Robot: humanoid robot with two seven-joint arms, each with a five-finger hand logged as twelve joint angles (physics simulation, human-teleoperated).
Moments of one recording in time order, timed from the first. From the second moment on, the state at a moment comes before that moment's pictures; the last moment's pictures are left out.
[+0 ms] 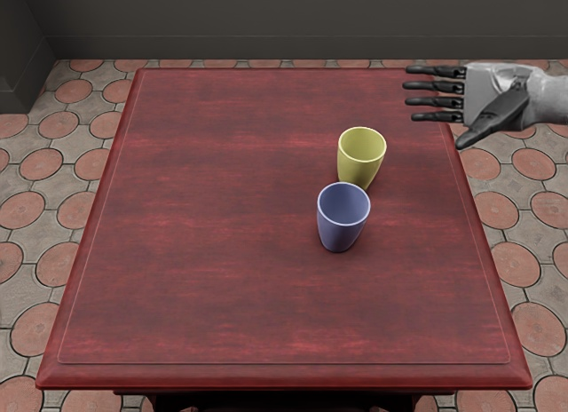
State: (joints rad) left arm -0.05 0.00 -0.10 -0.14 -0.02 -0.07 0.02; right arm 1.17 -0.92 0.23 1.17 0.26 0.61 -0.35
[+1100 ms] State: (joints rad) left arm -0.05 0.00 -0.10 -0.14 -0.02 -0.07 0.02; right arm 1.18 -0.62 0.32 1.17 -0.71 0.35 -0.23
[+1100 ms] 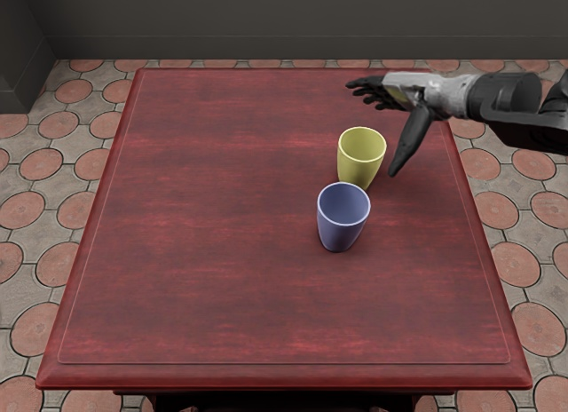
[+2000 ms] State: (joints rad) left arm -0.05 0.00 -0.10 -0.14 -0.02 -0.07 0.02; right arm 1.19 -0.57 0.25 1.18 -0.77 0.27 -0.24
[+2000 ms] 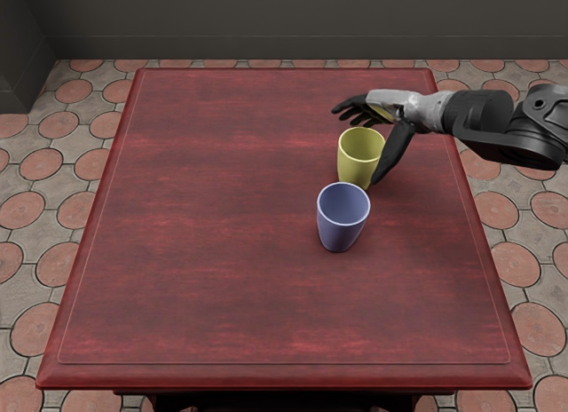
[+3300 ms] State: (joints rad) left arm -0.05 0.00 -0.10 -0.14 -0.02 -0.07 0.02; right arm 1.19 -0.49 0.23 1.09 -0.82 0.25 -0.23
